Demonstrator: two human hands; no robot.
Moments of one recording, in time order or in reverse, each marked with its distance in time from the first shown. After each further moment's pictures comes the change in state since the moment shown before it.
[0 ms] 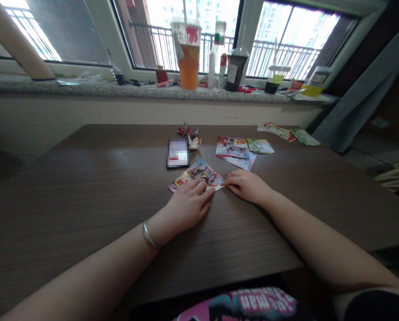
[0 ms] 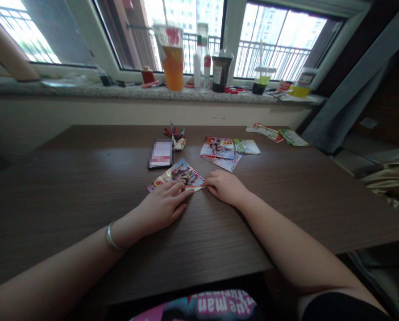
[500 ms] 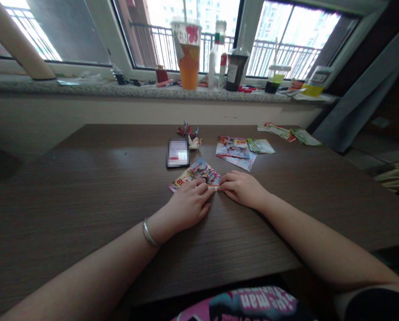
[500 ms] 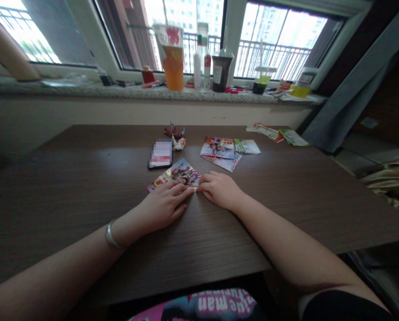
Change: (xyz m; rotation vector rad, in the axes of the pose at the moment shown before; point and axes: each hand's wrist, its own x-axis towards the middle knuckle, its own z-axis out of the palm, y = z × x) left_hand 0.003 -0.002 -0.001 0.022 0.008 0.076; right_hand 0.003 -0.016 0.004 -0.112 0.012 -0.120
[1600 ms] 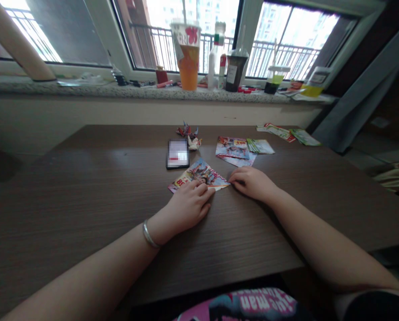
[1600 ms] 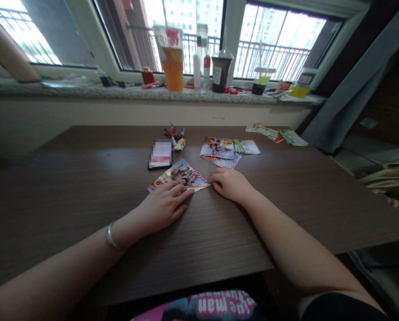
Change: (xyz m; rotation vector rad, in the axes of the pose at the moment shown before) left_hand -0.002 0.001 0.000 0.002 0.017 -0.006; right_hand -0.008 0.020 -0.017 0.089 -0.023 0.187
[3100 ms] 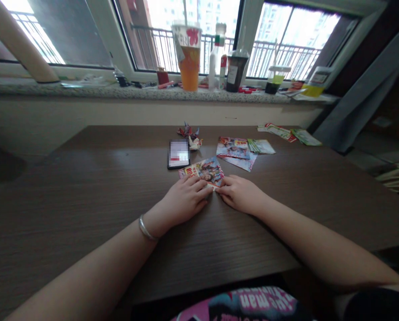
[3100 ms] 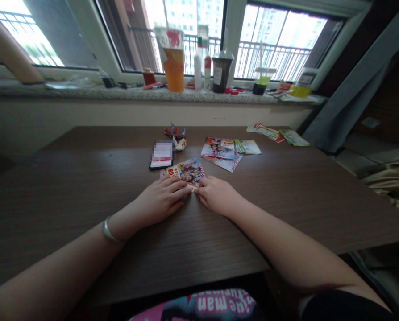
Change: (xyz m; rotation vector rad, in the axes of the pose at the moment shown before) left_hand 0.000 -0.017 -0.007 0.032 -0.007 0.043; right_hand 0.004 -0.046 0.011 -0.214 -0.061 -0.146
